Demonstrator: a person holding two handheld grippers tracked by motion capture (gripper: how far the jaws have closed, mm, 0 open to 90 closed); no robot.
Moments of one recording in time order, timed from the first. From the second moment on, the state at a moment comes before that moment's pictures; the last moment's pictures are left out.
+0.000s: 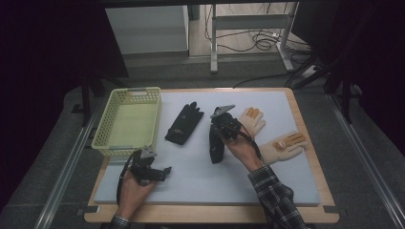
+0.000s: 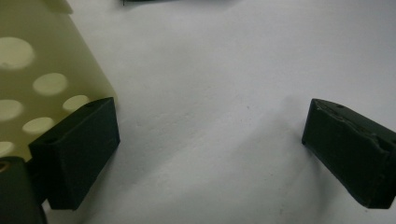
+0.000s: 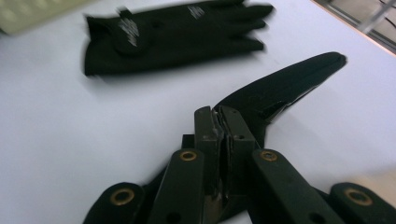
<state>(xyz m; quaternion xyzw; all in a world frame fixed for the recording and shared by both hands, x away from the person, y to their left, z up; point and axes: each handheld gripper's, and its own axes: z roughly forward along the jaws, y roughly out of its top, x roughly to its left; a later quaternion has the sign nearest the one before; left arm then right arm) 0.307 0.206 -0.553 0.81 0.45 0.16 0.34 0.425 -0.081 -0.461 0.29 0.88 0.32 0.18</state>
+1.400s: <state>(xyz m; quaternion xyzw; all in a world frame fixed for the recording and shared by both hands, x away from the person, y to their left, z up) 0.307 0.206 -0.553 0.81 0.45 0.16 0.34 0.421 -0.073 -0.502 0.29 0.88 0.36 0.13</state>
